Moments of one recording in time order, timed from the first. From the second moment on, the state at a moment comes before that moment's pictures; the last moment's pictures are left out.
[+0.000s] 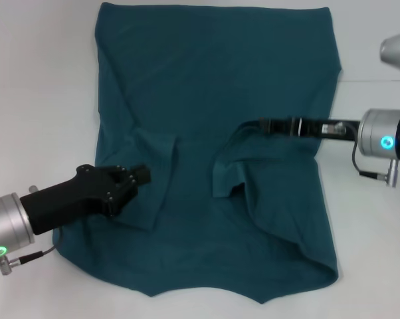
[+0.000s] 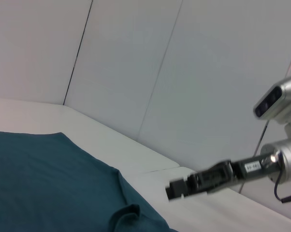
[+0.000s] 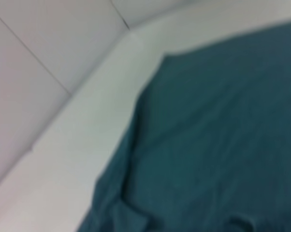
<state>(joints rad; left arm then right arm) -0.36 -2.16 0.78 0.70 1.73 1.45 -1.37 0.66 2.09 -1.02 -0.67 -1.92 -0.95 2.19</state>
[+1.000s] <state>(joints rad) -0.35 -2.16 0.77 0.69 1.72 1.51 -1.38 0.86 2.10 -1.19 -0.44 -1.98 -0.35 2.22</state>
